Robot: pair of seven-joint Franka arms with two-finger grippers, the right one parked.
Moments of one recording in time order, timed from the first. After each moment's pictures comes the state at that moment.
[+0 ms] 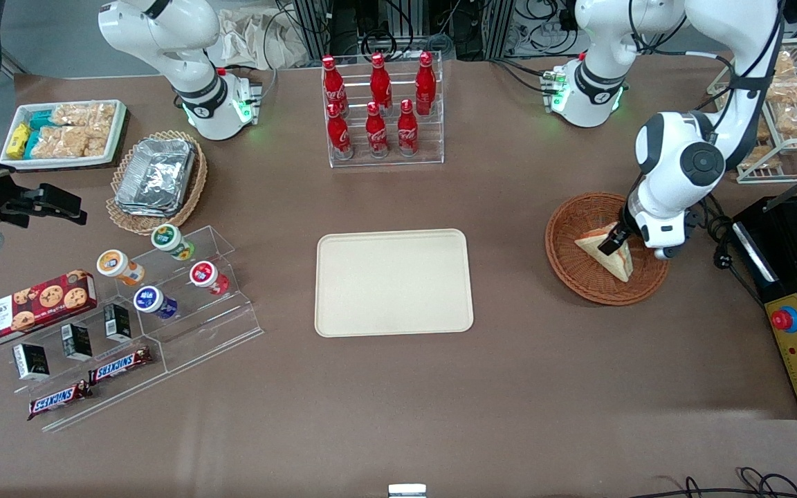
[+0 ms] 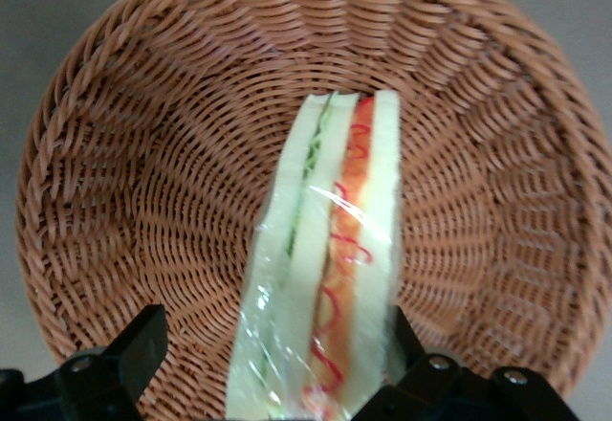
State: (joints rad) arm -0.04 0.06 -0.02 -2.55 0.02 2.55 -0.95
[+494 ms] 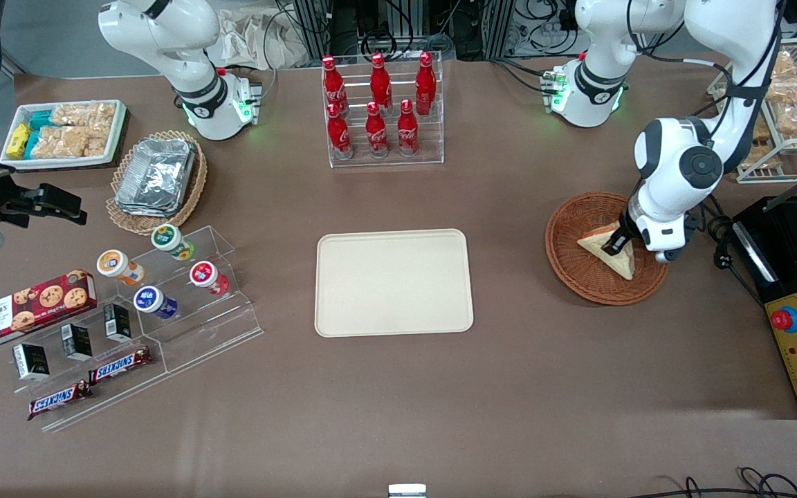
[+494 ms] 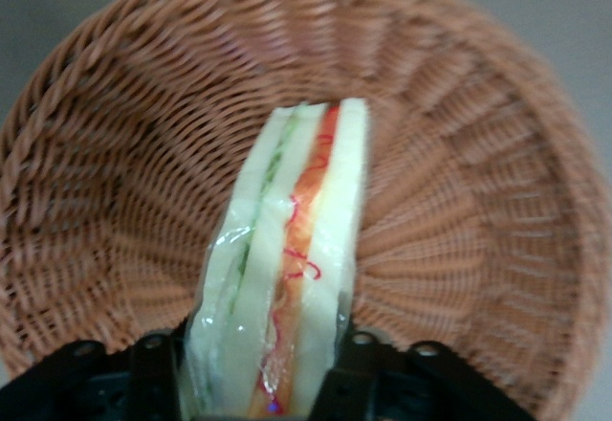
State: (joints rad) arm -0.03 0.08 -0.03 -2.52 0.02 2.60 -0.95
